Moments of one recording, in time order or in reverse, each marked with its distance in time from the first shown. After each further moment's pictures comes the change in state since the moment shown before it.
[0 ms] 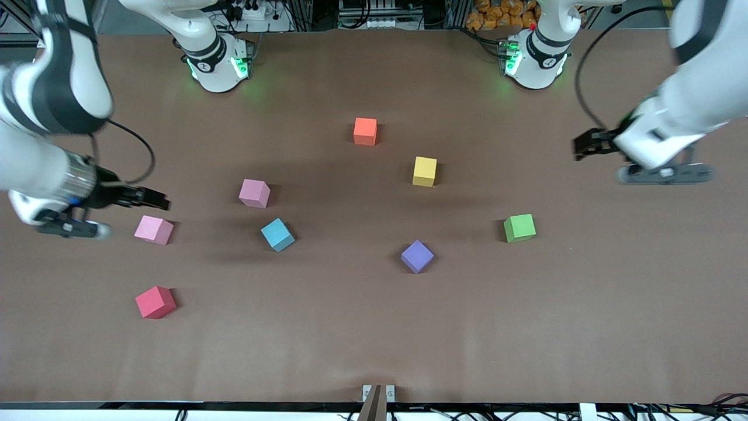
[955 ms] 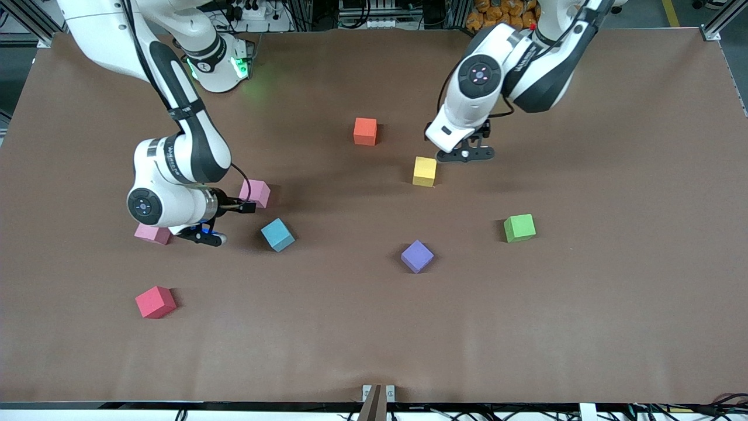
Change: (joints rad) left arm -0.093 0.065 -0.404 -0.422 -0.032 0.464 -0.547; right arm 0.184 0.193 0.005 -0.184 0.040 0.157 0.212
